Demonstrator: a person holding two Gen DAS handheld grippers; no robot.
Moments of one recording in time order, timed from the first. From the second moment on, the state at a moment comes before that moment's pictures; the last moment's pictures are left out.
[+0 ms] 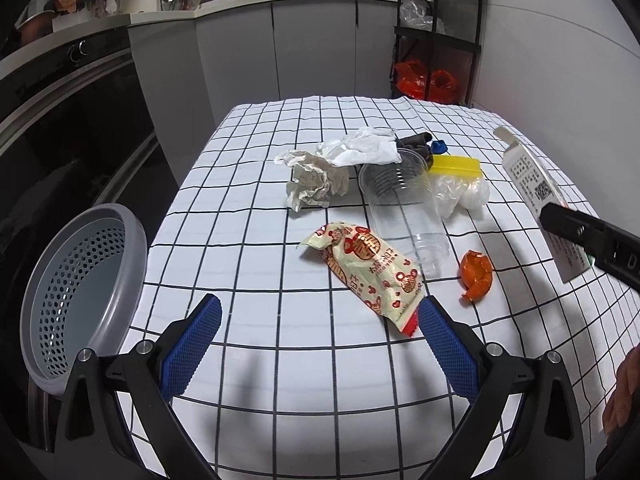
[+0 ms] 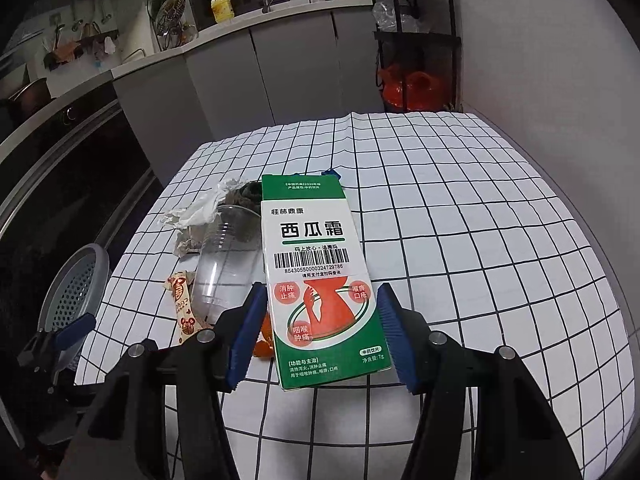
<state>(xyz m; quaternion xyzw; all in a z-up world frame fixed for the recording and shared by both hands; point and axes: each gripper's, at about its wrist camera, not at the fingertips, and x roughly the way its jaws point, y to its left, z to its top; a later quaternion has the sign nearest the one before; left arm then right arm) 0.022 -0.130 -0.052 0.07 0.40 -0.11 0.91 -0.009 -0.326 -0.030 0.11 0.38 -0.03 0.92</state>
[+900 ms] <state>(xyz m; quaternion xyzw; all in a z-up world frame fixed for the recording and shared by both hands) 0.057 -0.160 -0.086 0.05 0.44 -0.11 0.89 0.000 -0.328 -0.028 0.13 0.38 -0.02 0.92</state>
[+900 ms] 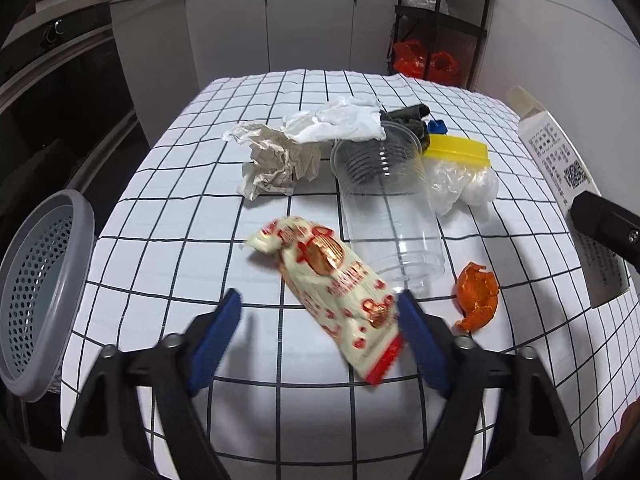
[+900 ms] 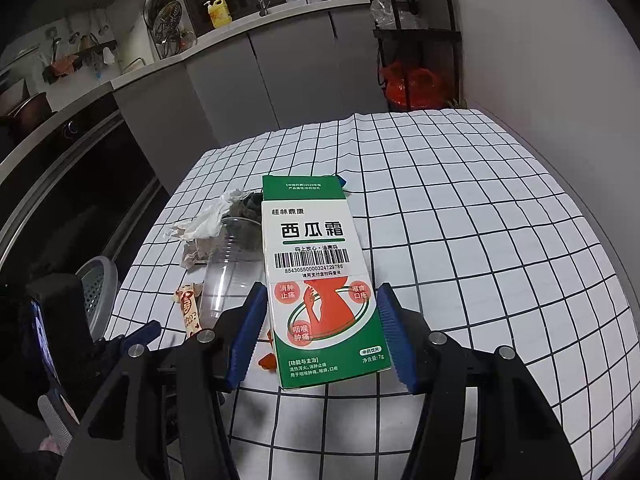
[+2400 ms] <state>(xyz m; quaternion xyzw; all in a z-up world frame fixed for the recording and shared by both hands) 0.028 0.130 0.006 0.03 0.38 0.08 0.92 0.061 -0.054 -0.001 0.09 0.38 0.23 0.89</state>
